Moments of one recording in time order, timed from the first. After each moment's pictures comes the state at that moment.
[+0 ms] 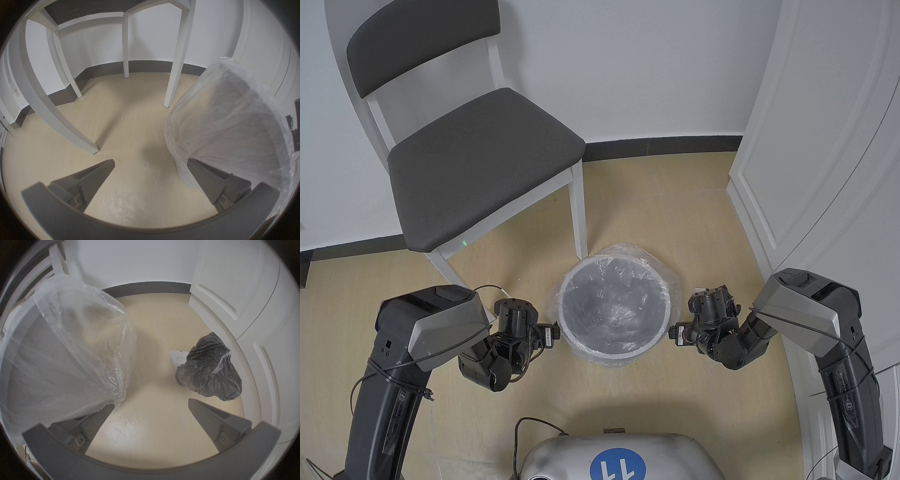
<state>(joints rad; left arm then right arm) -0.36 2.67 -1.15 -1.04 0.22 -0.17 0.37 2.62 -1.27 -0.72 -0.32 0.23</state>
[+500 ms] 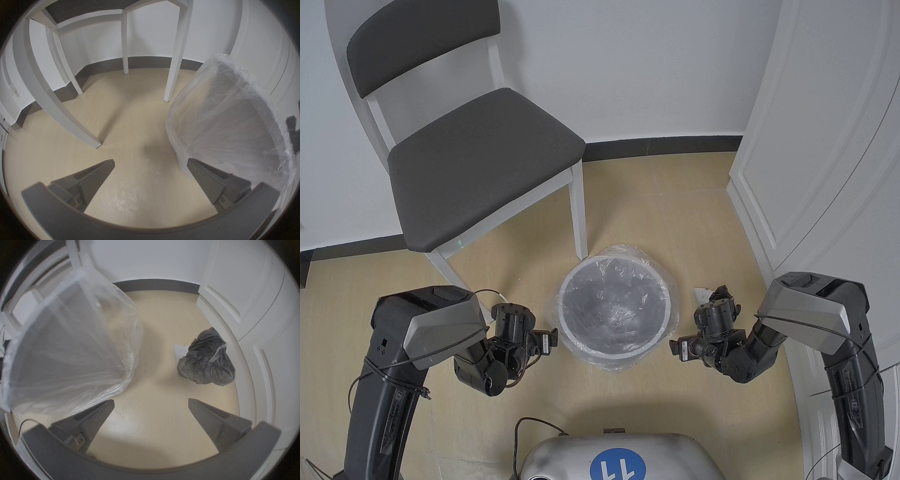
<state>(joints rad) -0.36 2.64 -1.08 -1.05 0.21 -0.16 0.39 2.57 -1.08 -0.83 -0.28 0.13</state>
